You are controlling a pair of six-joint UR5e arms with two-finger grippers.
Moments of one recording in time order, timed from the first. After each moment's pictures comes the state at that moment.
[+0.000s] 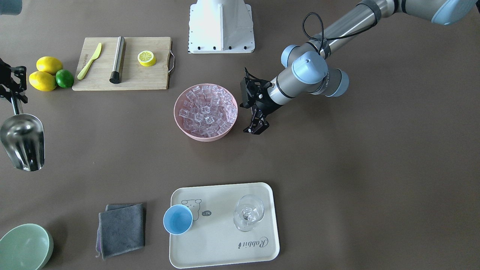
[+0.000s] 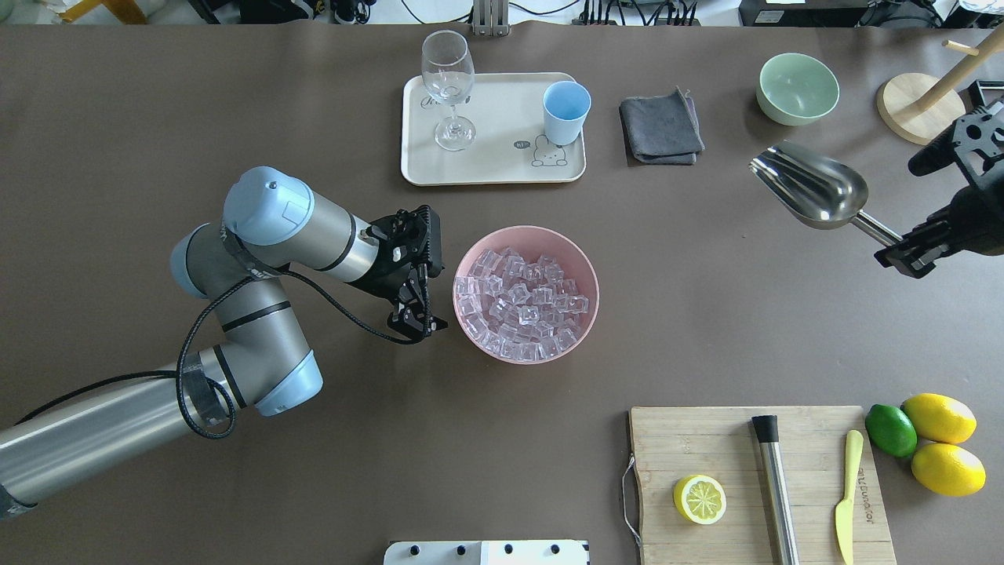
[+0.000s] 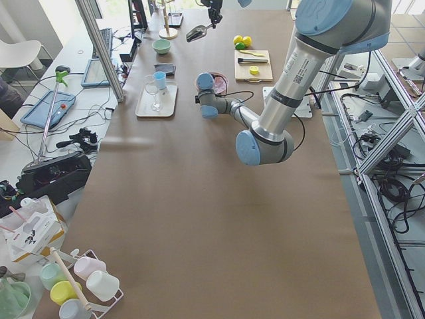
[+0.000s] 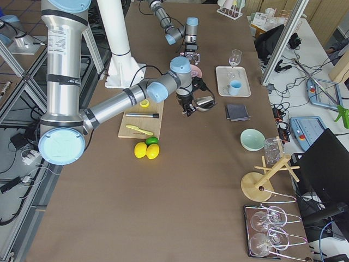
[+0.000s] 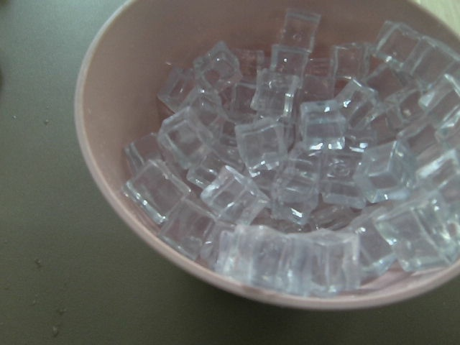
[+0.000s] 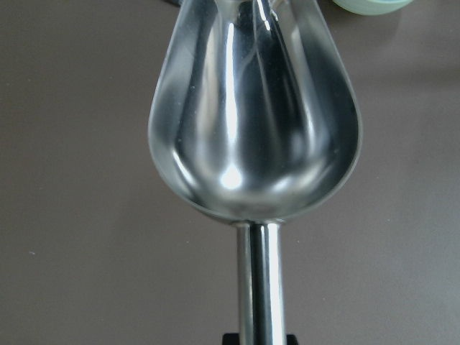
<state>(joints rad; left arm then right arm) -0.59 -2.18 -1.38 -2.43 -2.14 0.07 1.02 -1.65 2.12 -1.39 2.14 0.16</state>
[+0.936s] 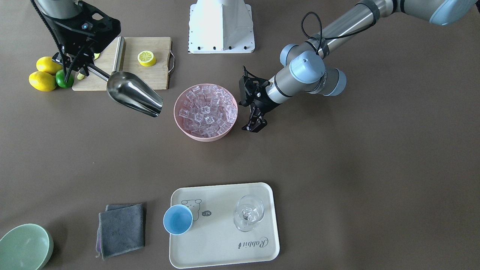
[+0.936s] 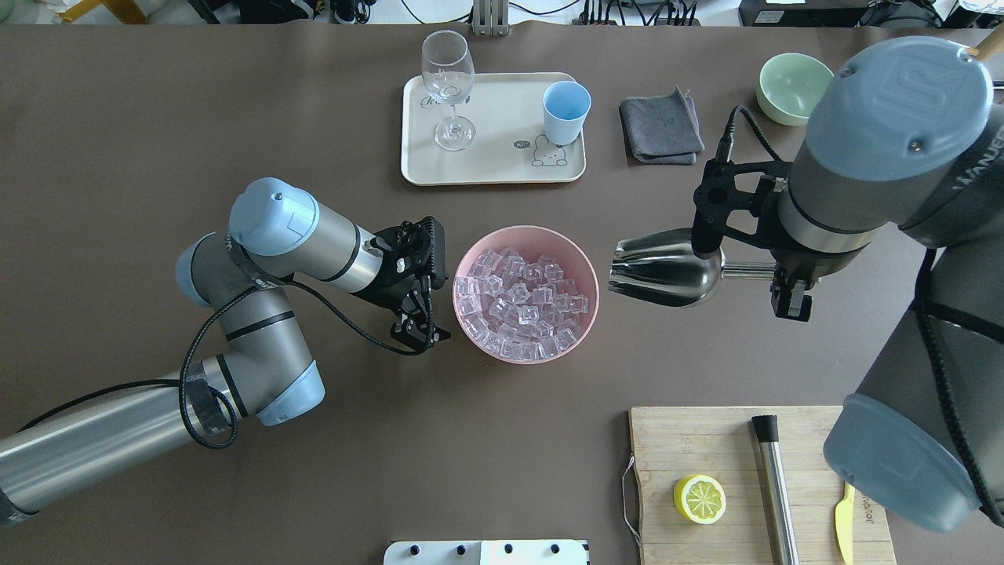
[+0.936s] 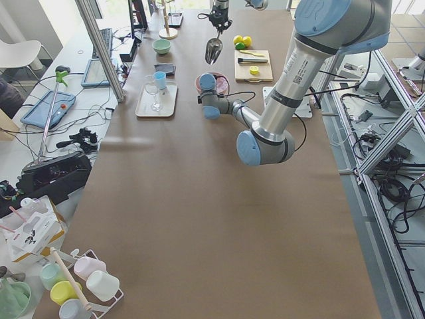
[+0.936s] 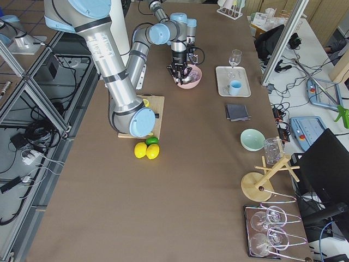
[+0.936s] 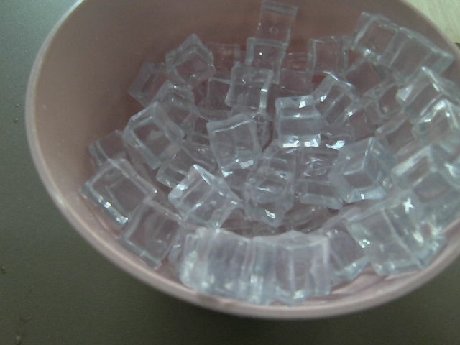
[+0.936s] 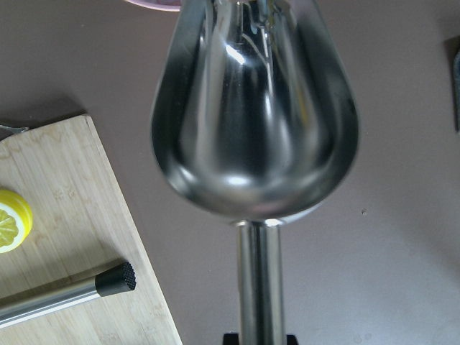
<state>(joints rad) -0.57 -2.17 -1.38 -2.43 -2.14 0.07 0.70 -1.08 2.27 -2.34 1.83 -0.34</state>
